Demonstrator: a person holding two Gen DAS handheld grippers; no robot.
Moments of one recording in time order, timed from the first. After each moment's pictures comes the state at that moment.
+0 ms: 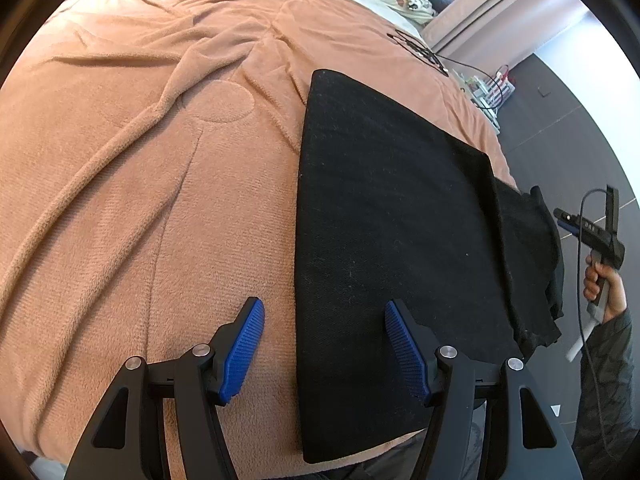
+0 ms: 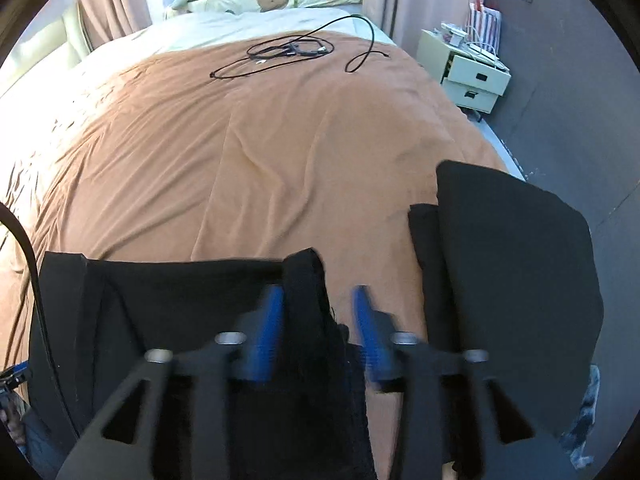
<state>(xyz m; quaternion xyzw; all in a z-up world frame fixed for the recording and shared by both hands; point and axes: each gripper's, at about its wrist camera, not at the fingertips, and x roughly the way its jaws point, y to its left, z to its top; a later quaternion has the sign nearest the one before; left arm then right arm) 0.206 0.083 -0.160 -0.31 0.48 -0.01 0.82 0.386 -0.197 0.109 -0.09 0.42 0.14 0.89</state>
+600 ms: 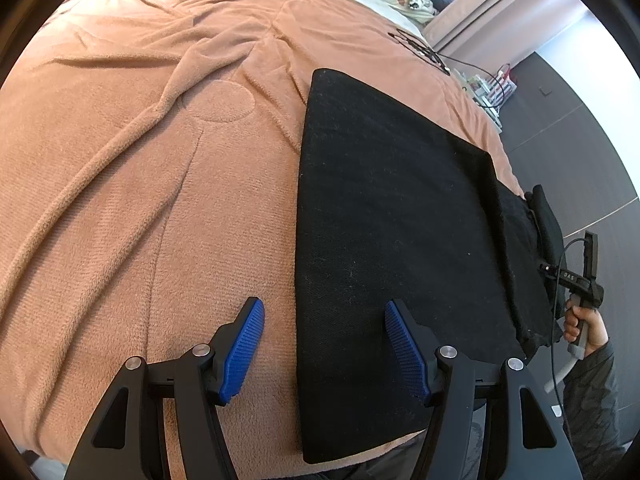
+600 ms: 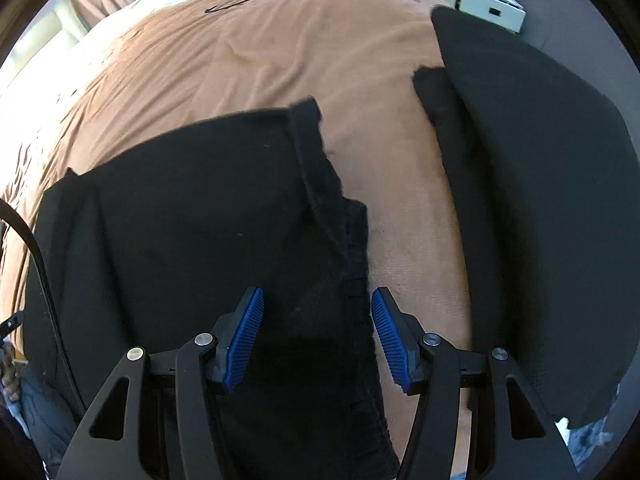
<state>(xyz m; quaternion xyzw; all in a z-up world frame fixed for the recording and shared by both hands) 0.210 0.079 -0.159 -0.30 0.48 0.00 0.82 0.367 -0.241 0.029 -0.05 0.51 0.16 0.84</state>
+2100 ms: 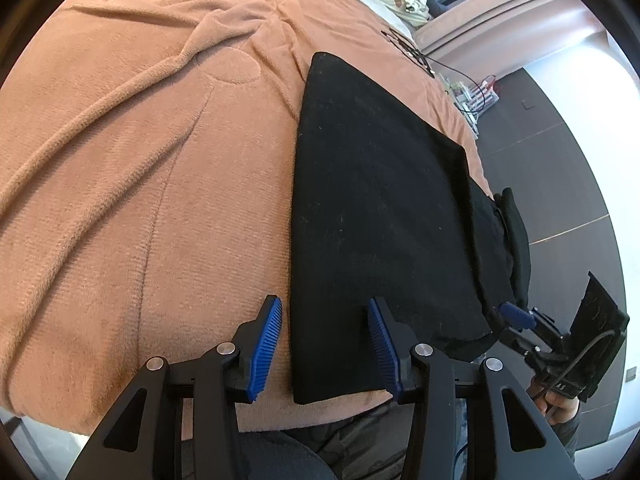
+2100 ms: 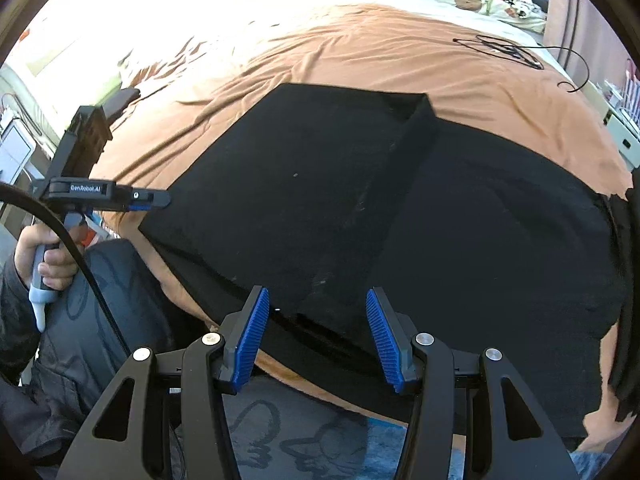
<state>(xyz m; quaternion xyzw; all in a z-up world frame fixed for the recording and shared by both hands) 0.174 0.086 -0.166 -0.37 0.47 -0.05 0.80 0.208 -0.099 0.045 -0.18 0.42 0.38 0.80</state>
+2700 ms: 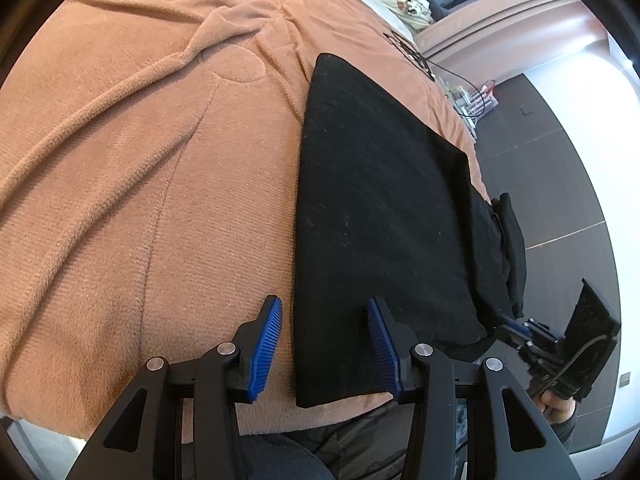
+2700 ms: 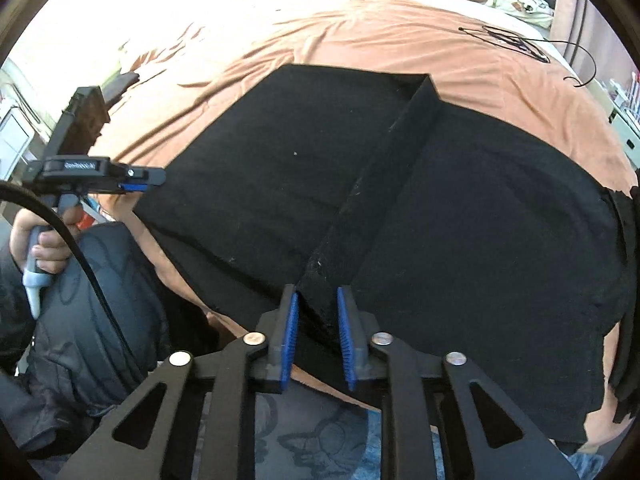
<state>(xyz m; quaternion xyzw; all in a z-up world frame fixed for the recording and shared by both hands) 0.171 0.091 -0.170 -0.38 0.46 -0.05 0.80 0.212 -0.080 0.033 -0.19 0.44 0.38 0.79</state>
